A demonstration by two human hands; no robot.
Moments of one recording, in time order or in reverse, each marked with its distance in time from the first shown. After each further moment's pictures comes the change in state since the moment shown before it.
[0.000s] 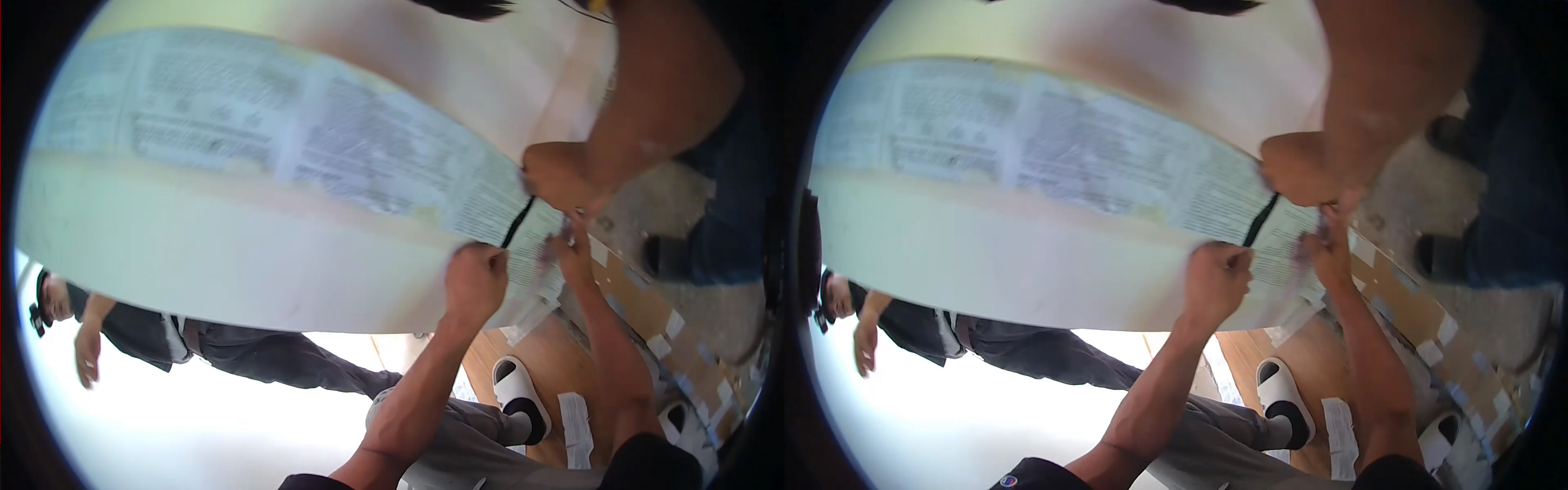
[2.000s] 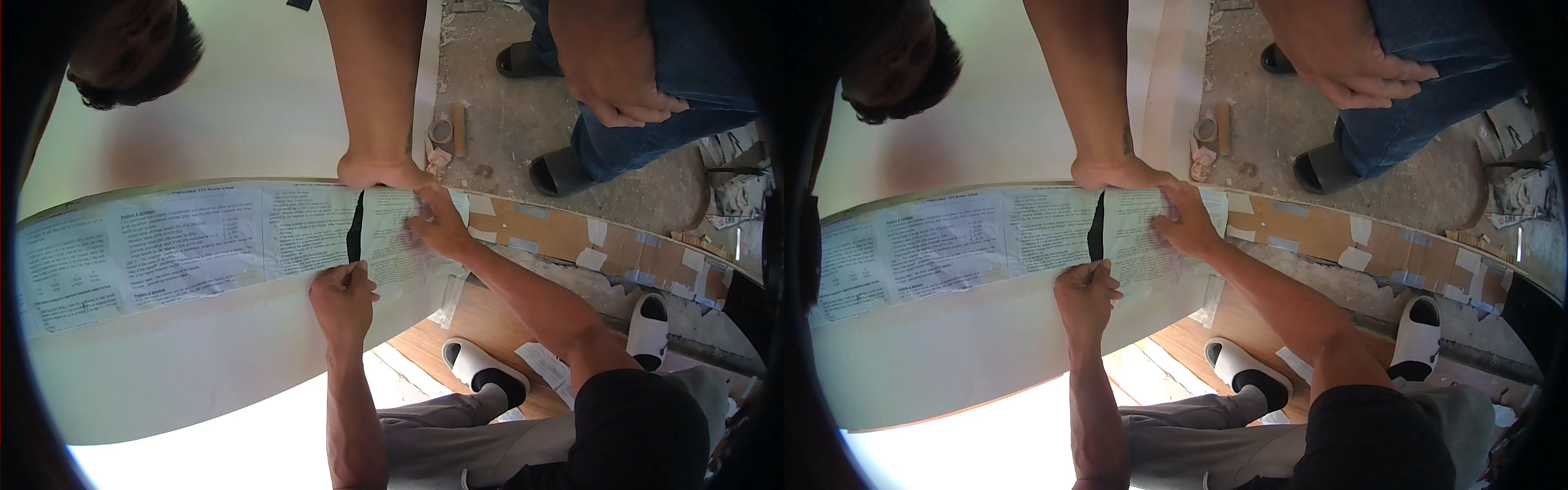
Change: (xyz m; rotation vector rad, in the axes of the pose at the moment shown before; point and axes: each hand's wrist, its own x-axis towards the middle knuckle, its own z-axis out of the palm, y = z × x) left_hand 0.000 0.030 -0.008 -0.111 -0.116 -0.295; right_hand -0.005 -0.049 0.009 -0.221 0.066 -0.034
